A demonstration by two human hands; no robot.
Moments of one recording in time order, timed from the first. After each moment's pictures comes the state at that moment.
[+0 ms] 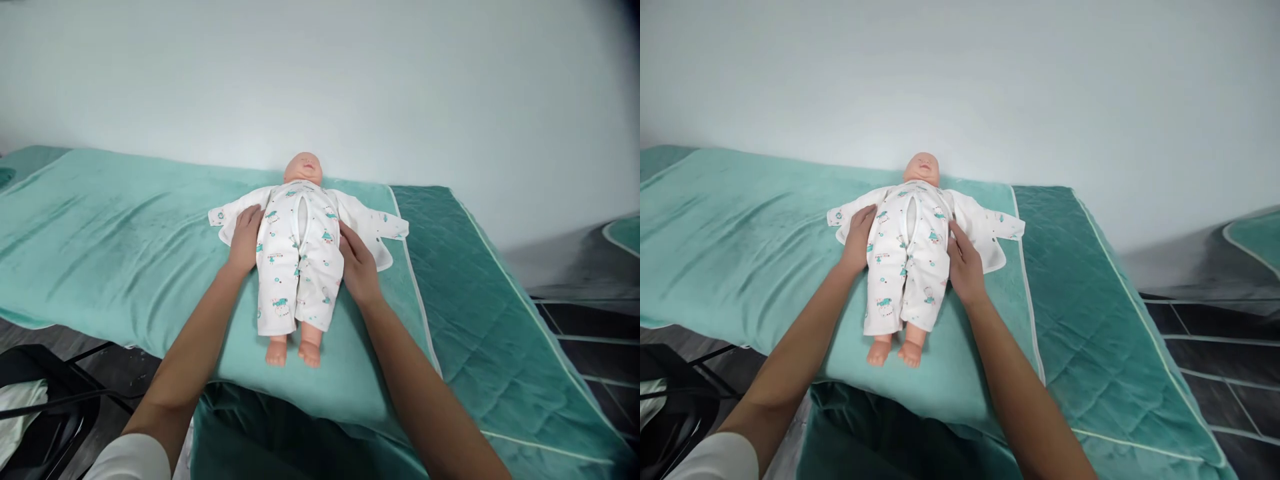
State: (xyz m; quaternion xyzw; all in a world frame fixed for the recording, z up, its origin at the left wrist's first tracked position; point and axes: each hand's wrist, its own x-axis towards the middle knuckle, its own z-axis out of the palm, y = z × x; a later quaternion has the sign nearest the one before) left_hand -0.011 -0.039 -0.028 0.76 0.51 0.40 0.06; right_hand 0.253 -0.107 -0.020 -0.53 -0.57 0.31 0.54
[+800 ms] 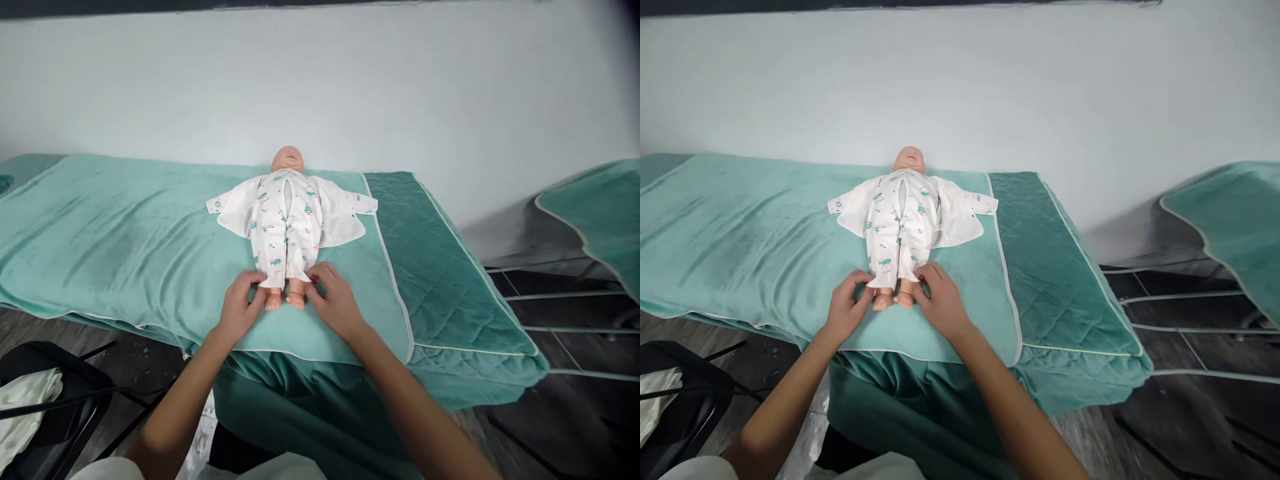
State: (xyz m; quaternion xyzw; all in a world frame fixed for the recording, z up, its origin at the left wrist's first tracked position) left_hand -0.003 -0.249 -0.021 0.76 0.44 0.46 0.14; right_hand 0.223 -0.251 -0.011 -0.48 -0.75 0.17 0.43
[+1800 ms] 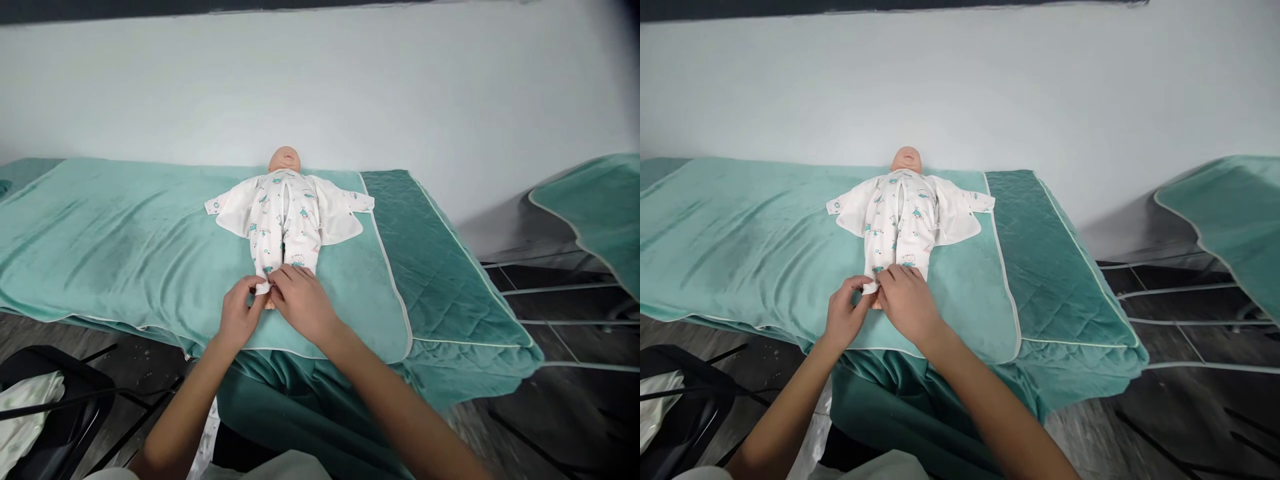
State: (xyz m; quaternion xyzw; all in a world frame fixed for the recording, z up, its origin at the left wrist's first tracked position) left_hand -0.001 -0.266 -0.016 0.74 0.48 0.46 0.10; right_hand 0.170 -0.256 0.020 -0.47 -0.84 0.08 0.27
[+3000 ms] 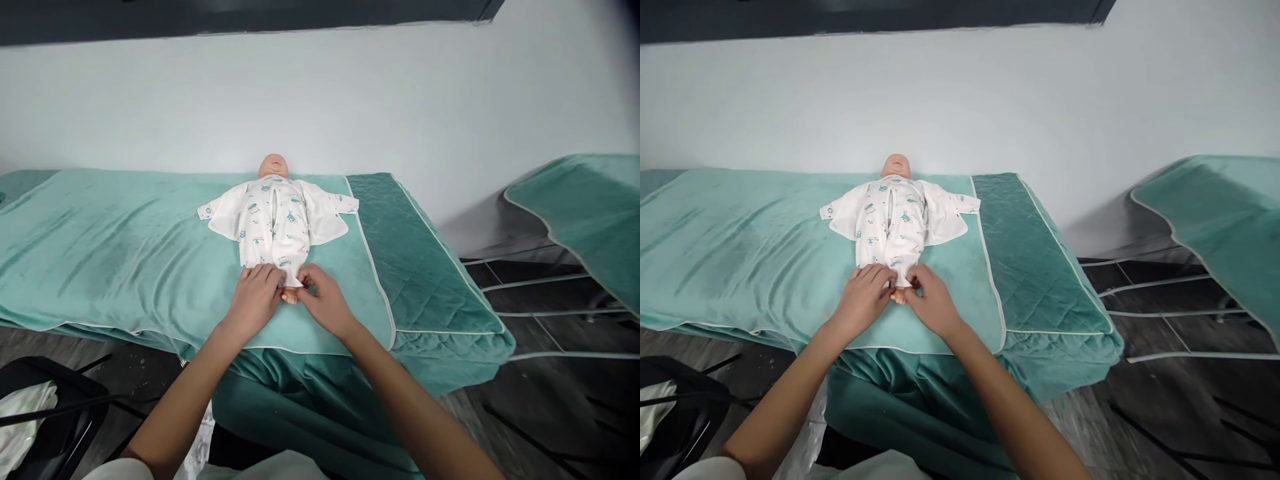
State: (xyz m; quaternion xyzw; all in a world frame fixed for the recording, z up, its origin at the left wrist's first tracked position) left_hand 0.041 -0.250 0.018 0.87 0.45 0.18 0.00; right_hand 0.226 -0.263 -0.002 -0.48 -0.70 0.28 0.44
